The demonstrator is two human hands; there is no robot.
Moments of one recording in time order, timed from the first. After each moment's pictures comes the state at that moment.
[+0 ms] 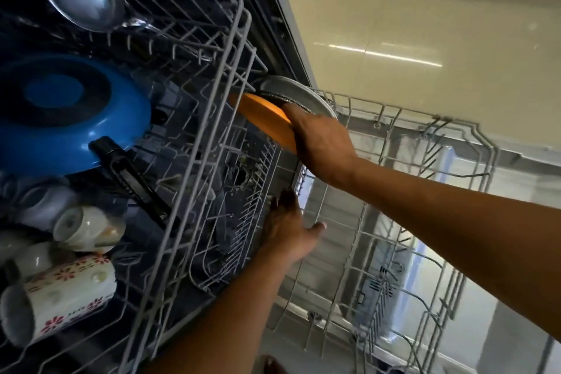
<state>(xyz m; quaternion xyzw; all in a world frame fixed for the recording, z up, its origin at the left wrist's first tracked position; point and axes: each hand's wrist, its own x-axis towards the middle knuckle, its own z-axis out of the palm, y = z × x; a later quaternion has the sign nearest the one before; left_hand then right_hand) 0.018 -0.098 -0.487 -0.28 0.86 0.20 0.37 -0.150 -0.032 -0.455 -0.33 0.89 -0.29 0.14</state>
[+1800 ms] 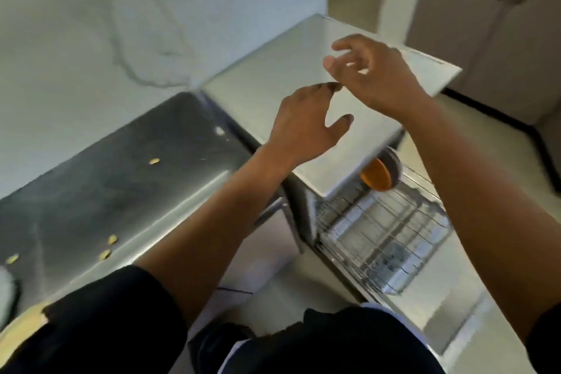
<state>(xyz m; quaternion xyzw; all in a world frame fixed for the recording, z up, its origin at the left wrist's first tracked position) 0.309 -0.133 0.165 -0.19 0.96 0.11 -0.16 0.168 -0.048 0.195 -0.44 0.78 -0.43 0.08</state>
